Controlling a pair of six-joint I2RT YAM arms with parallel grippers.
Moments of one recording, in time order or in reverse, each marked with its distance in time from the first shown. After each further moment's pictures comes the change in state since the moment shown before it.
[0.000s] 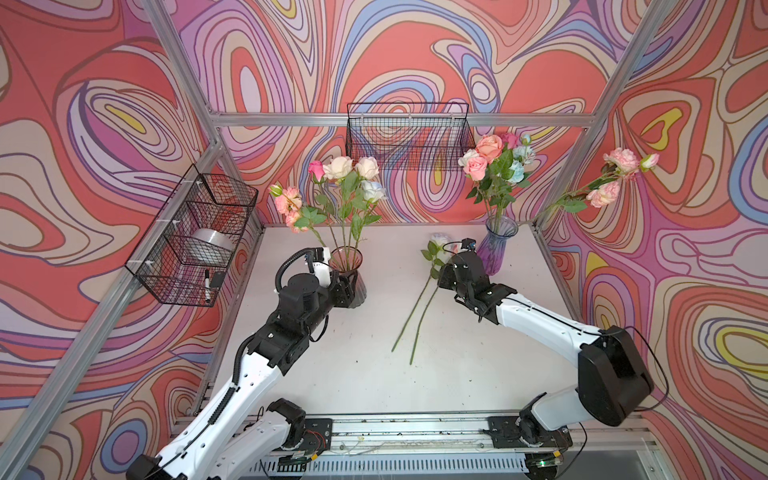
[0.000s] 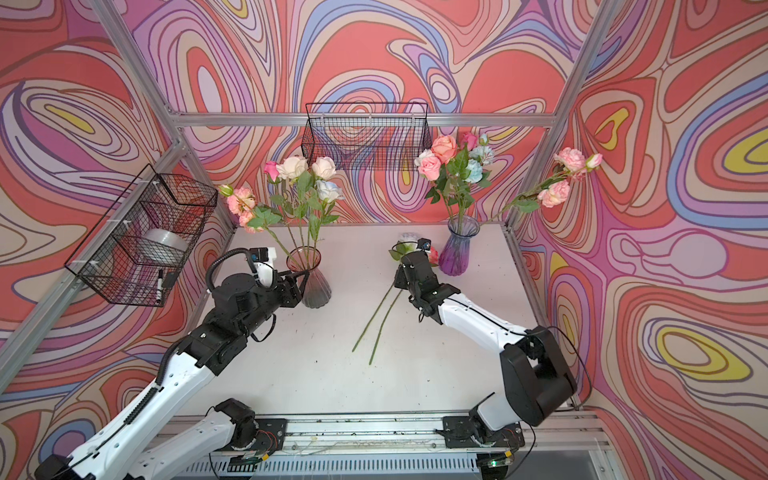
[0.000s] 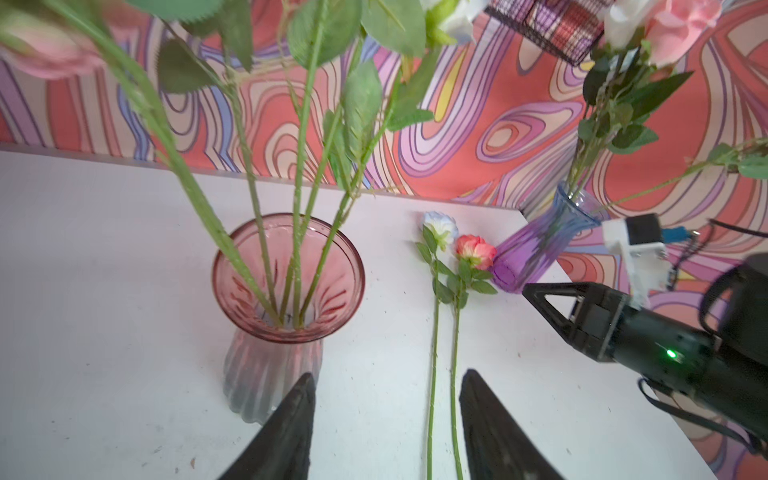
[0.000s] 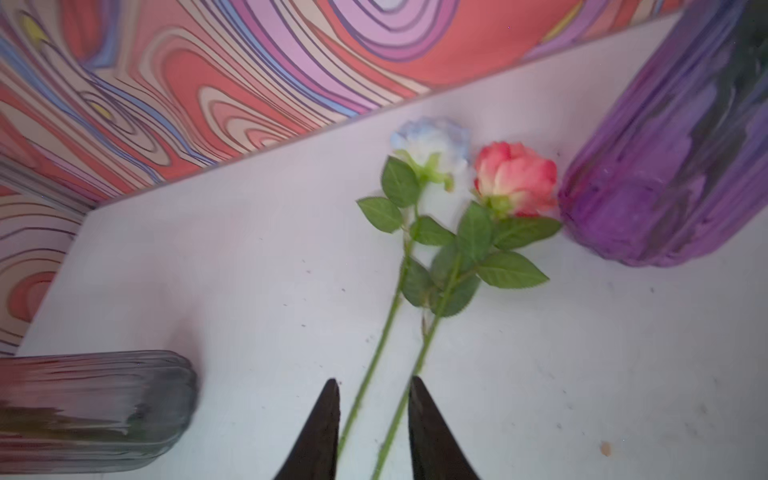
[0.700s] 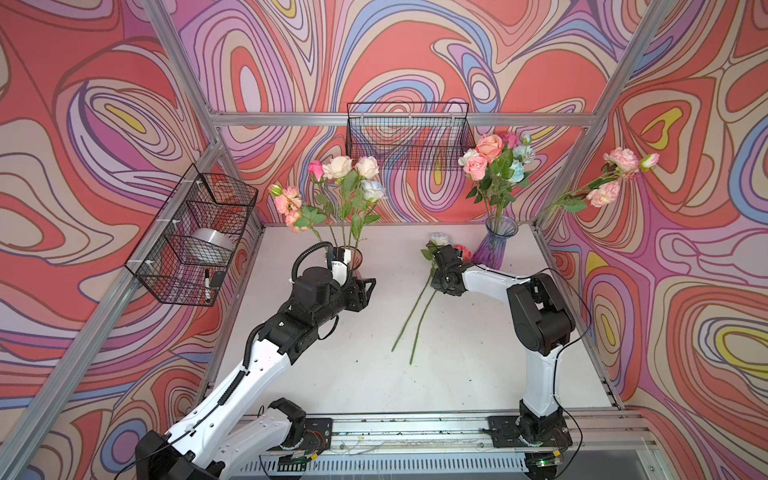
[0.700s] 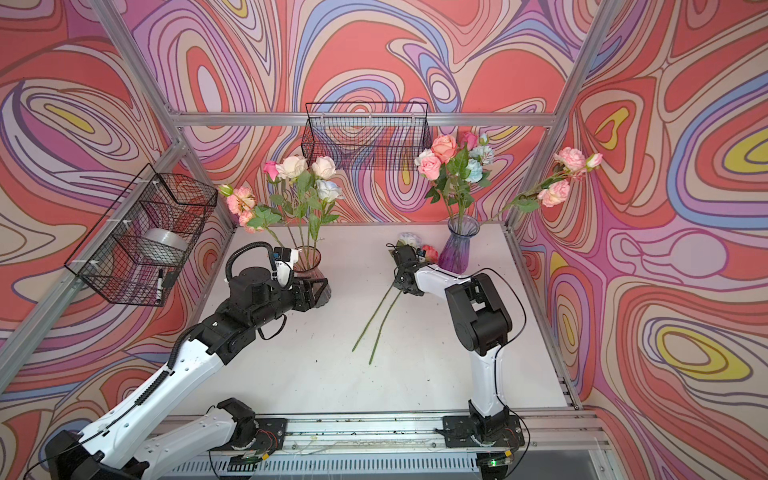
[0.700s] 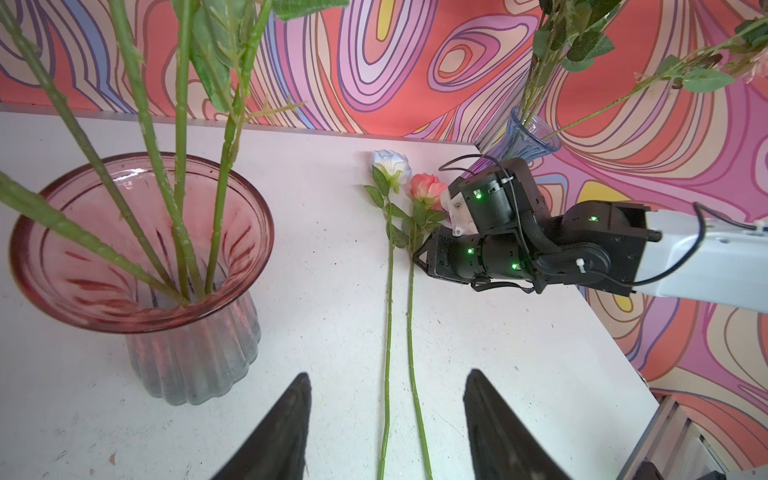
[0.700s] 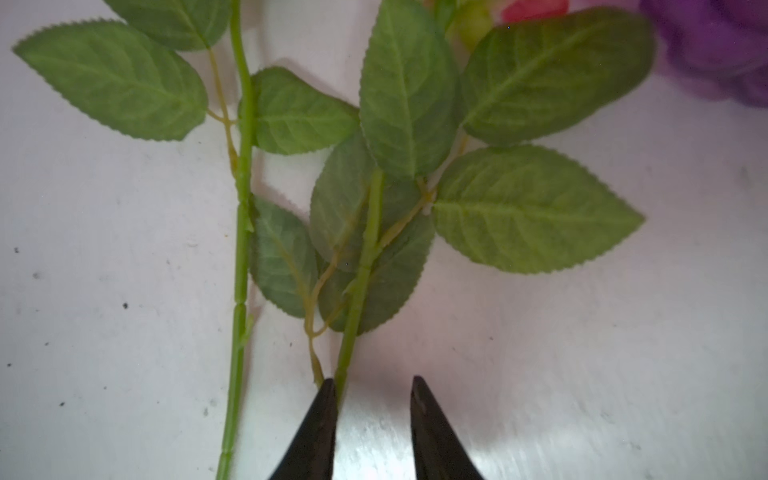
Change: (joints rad) left arm -0.036 0.082 0.045 -0.057 0.155 0.005; right arm -0.092 0.519 0.355 -0.308 -0.065 0.151
